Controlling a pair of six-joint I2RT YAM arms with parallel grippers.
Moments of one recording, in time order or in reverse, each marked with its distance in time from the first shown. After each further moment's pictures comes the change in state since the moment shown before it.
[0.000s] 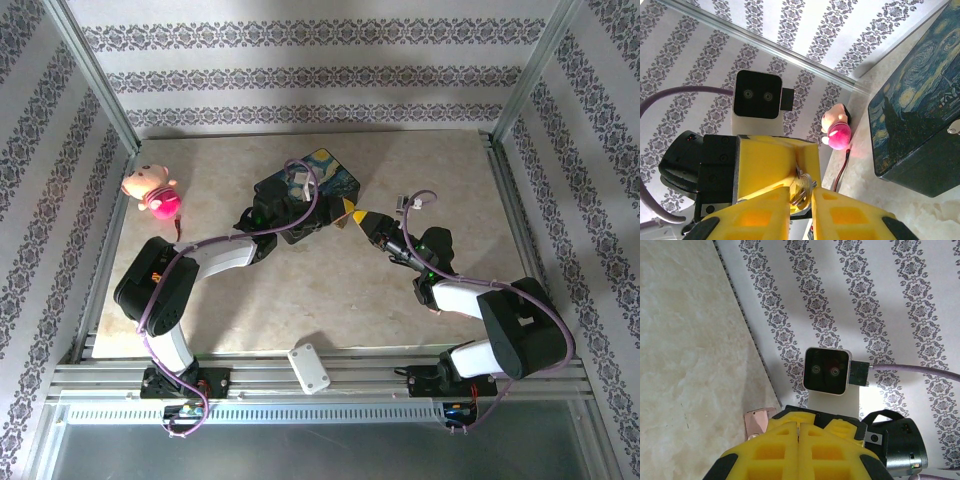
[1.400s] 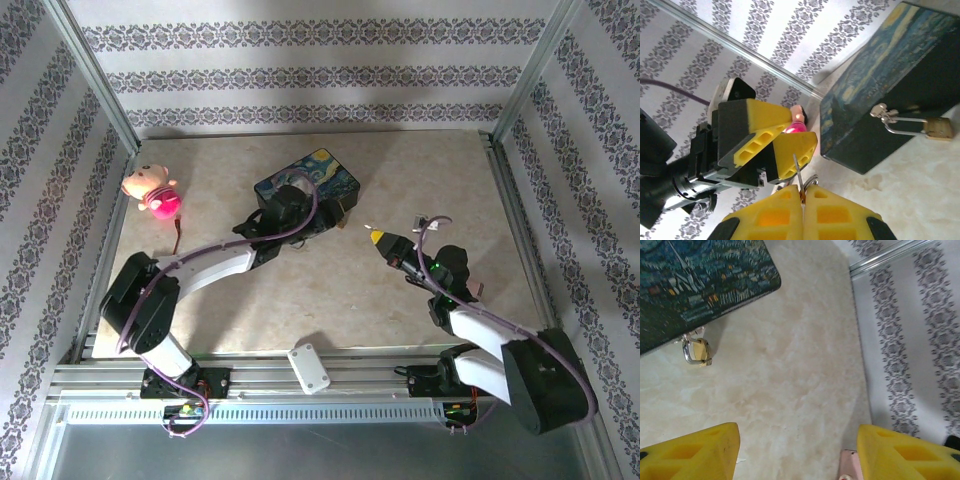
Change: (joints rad) left arm -0.114 -0.101 0.060 -0.582 -0.591 0.122; right arm -0.070 -0.320 -0.181 -0.290 0.042 -0.230
